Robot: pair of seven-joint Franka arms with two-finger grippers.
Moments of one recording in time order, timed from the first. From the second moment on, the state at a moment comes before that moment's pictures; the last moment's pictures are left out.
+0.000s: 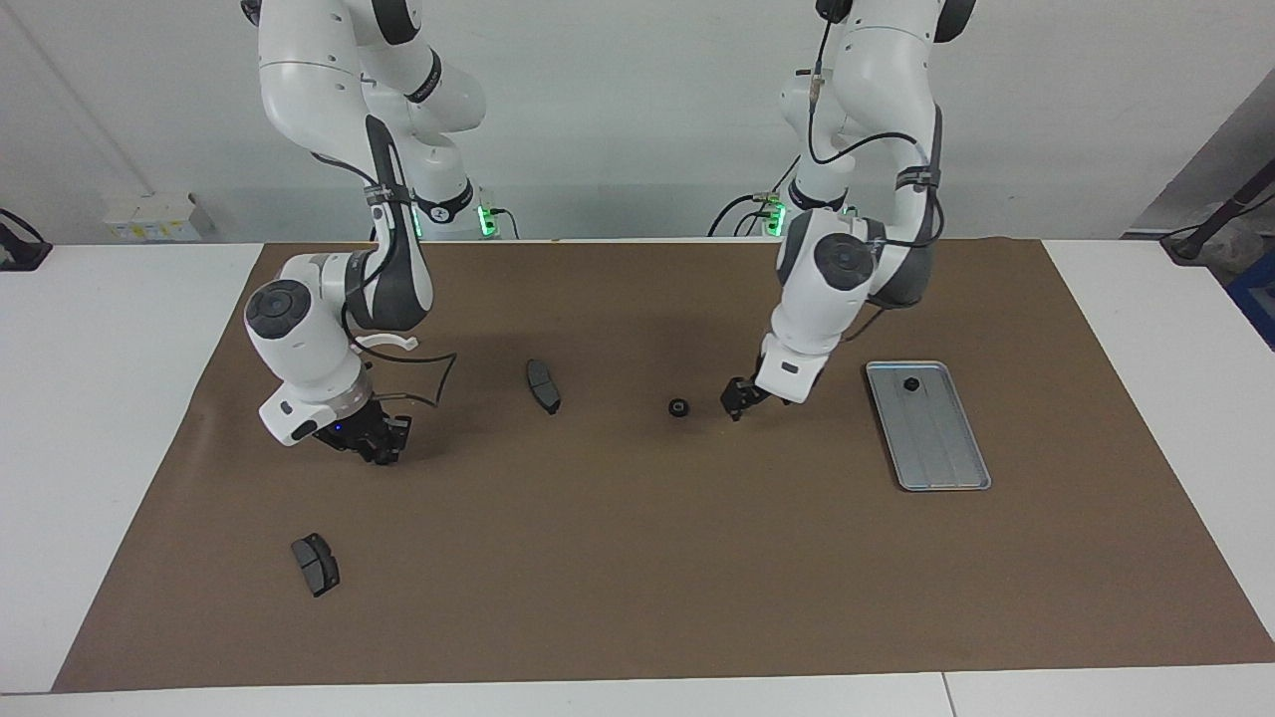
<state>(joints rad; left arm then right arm) -0.26 0.26 -0.09 -1.91 -0.10 2.16 -0.52 -0.02 0.35 0.01 -1.95 0.00 2.32 0.02</state>
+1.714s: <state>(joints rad) 0.10 0.15 -0.08 -2.20 -0.02 2.23 0.09 0.59 0.55 0.03 -1.62 -0.03 2.24 0.79</state>
